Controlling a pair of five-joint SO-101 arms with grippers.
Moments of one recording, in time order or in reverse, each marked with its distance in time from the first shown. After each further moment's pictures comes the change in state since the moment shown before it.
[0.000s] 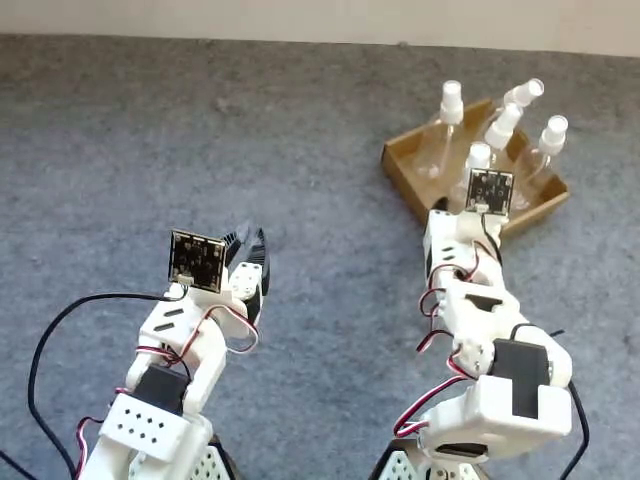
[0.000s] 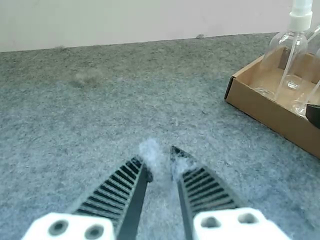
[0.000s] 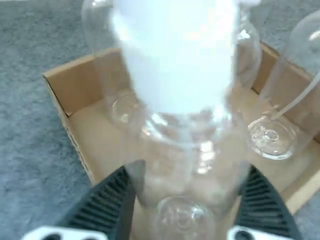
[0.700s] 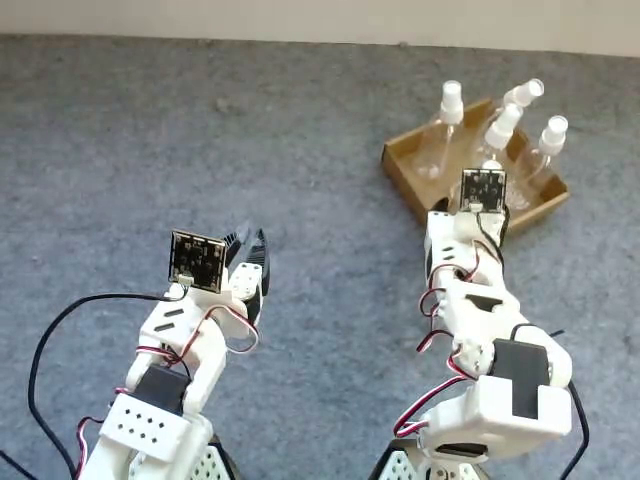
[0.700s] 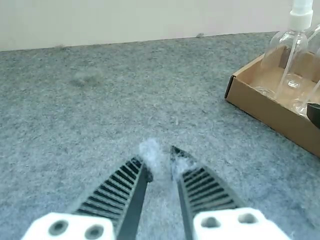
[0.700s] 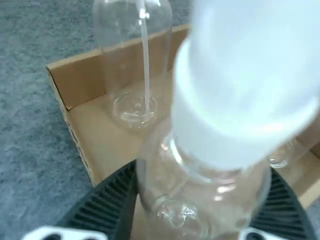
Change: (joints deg) left arm 0.0 0.0 0.3 0.0 0.0; right arm 0.0 0.0 -0.1 0.0 4.3
